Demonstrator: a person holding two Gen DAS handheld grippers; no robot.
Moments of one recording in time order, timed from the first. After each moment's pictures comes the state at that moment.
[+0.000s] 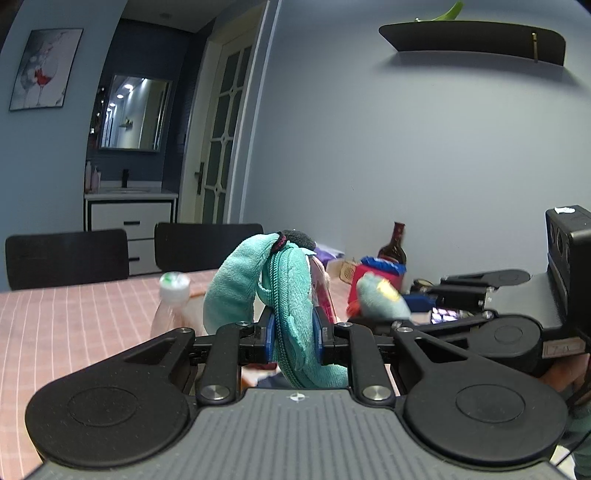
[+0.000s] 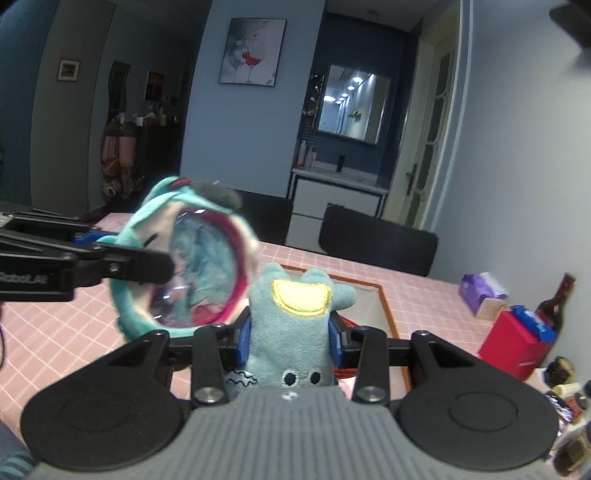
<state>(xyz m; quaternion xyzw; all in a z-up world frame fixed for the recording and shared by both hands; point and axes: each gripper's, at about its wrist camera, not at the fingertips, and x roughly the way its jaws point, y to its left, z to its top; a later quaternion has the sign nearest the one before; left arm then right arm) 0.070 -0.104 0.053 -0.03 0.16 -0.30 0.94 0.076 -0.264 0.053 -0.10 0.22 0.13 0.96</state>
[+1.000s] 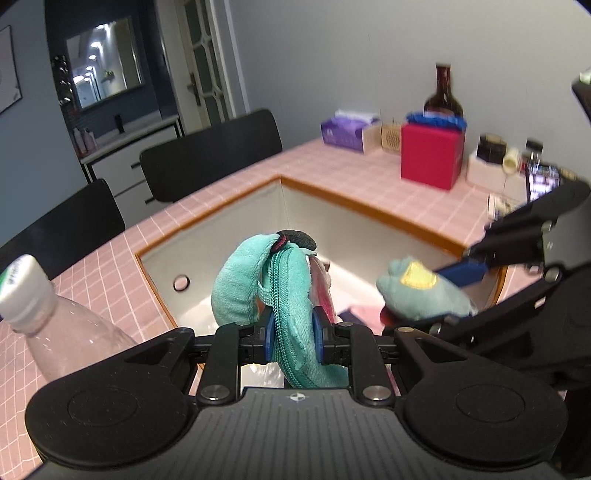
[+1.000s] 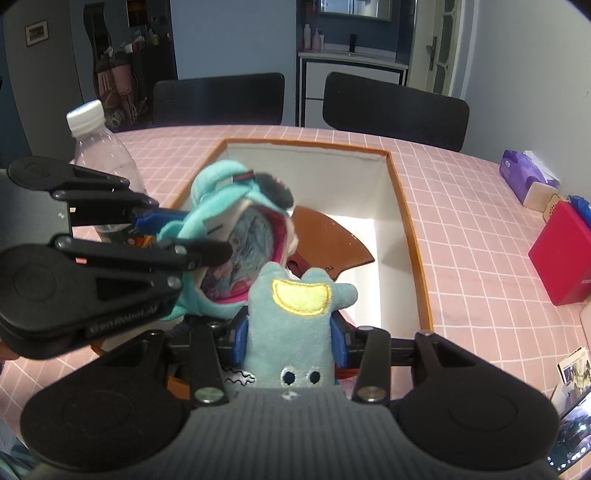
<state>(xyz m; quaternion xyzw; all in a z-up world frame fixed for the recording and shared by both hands) 0.191 -0.218 -0.030 0.15 0.30 -0.24 0.91 0.204 -0.315 -0.034 -0.06 0.41 0.15 0.90</state>
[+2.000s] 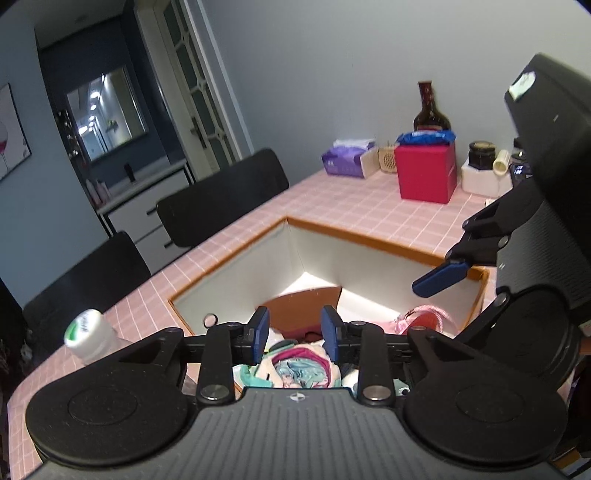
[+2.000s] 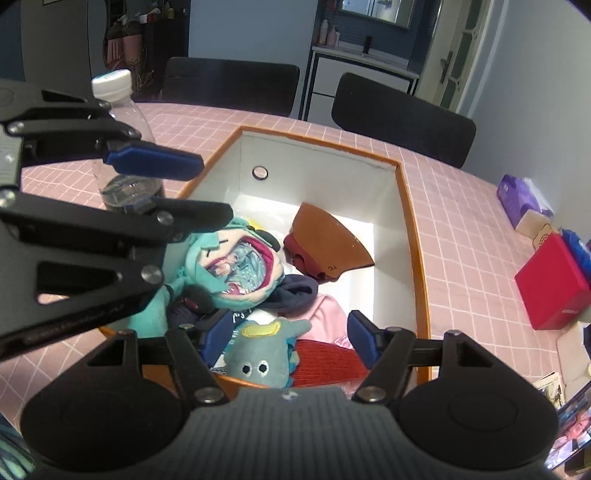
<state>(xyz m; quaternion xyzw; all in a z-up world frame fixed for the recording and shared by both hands) 0.160 -0.224 -0.003 0.21 0.25 -0.22 0.92 0.196 -0.295 -0.020 -0.12 0.40 0.15 0.89</state>
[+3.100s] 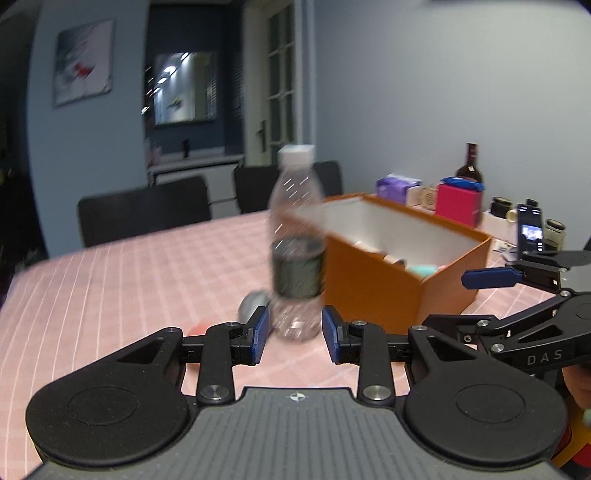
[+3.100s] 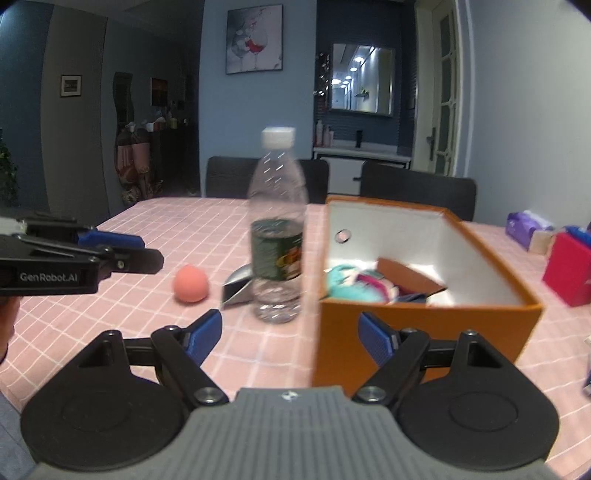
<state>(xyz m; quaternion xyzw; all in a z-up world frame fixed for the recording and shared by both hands) 0.069 -0.053 -0.042 0.06 0.21 -0.20 0.96 0.049 -0.199 -0.058 -0.03 0.24 0.15 0.96</state>
